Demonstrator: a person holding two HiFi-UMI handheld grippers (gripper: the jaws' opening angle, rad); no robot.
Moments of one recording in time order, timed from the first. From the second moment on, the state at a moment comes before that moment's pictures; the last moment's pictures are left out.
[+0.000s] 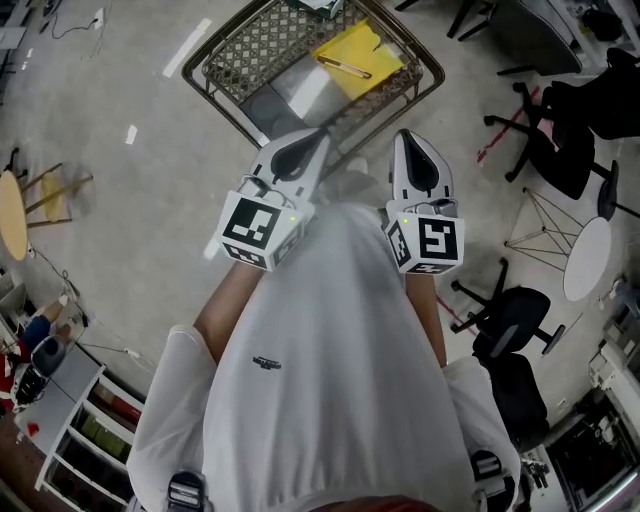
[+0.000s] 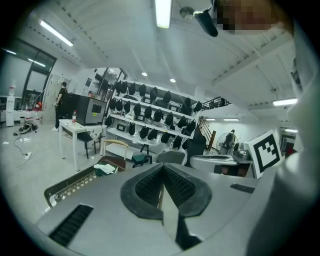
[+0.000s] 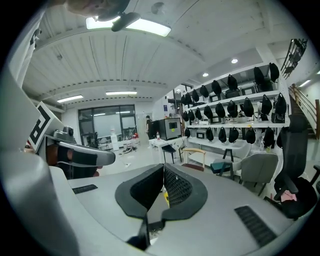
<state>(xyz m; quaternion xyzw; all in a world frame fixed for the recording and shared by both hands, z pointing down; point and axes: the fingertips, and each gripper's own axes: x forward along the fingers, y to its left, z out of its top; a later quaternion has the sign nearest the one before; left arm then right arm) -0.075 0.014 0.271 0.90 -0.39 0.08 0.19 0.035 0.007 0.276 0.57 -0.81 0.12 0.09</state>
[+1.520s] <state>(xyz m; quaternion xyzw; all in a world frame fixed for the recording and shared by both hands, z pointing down) -0.005 -0.133 0.440 0.86 -0.36 0.32 0.16 0.051 -0.132 0.401 0.40 -0.88 0.17 0.16</state>
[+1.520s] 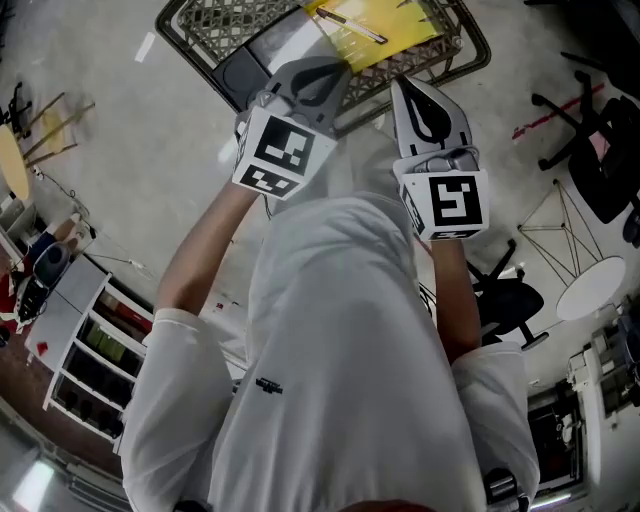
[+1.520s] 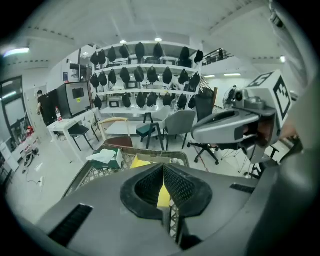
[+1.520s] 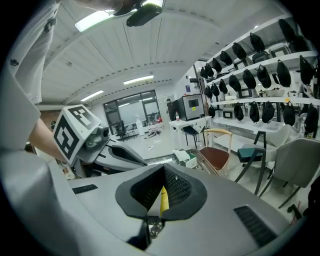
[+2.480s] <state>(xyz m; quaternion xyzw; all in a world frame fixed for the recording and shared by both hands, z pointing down) 0.010 -0.194 0.618 0.85 -0.18 0.49 0.06 0.058 -0.186 0.517 0.37 -0.88 0.21 0.20</state>
